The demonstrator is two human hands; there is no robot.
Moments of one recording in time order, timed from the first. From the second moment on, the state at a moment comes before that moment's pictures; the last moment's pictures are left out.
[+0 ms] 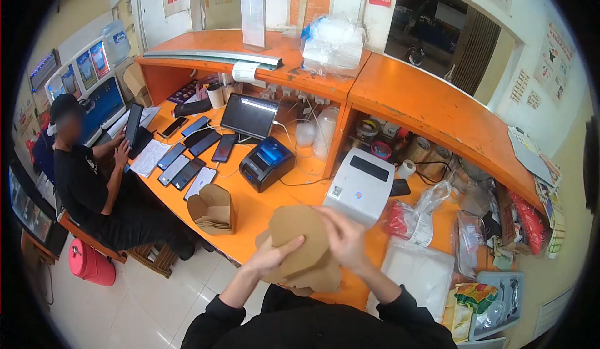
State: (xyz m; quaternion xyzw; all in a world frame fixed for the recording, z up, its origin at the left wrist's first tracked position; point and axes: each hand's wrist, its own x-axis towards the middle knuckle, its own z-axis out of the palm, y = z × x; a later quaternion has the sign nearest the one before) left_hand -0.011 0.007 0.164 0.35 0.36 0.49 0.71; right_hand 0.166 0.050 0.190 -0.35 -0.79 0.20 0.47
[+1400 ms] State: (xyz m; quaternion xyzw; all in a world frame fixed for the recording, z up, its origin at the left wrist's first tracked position) left_hand -0.002 -0.009 0.164 0.33 0.38 0.65 0.58; right_hand 0.172 0.013 0.167 -0.31 -0.86 0.01 0.41
